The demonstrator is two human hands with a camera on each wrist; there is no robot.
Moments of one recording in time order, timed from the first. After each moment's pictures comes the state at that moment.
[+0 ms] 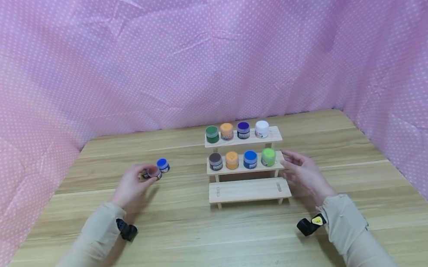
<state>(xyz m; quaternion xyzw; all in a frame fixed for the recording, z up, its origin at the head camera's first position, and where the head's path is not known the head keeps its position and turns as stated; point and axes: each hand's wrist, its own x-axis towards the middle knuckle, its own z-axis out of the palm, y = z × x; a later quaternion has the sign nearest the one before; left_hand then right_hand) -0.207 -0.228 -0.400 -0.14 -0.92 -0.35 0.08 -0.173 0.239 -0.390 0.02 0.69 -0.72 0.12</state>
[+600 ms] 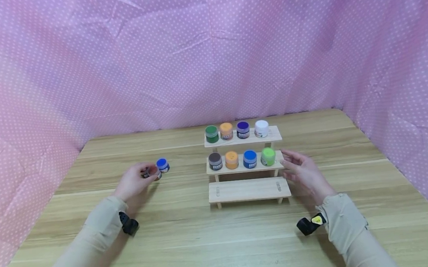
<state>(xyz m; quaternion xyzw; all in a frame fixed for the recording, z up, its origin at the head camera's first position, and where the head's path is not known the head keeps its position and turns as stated) -0.223 -0.230 -0.399 -0.13 -0.94 -0.32 0.03 -0.173 0.239 -0.391 0.02 0.68 -0.72 0.11</state>
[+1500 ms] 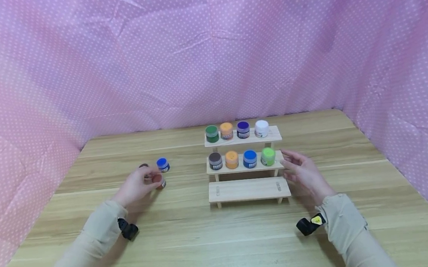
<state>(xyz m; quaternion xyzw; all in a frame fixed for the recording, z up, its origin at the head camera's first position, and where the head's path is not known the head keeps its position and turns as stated) -0.209 -0.222 -0.398 -0.16 -0.93 -0.33 -0.02 -0.172 0.239 -0.392 0.02 0.69 -0.71 0.11</state>
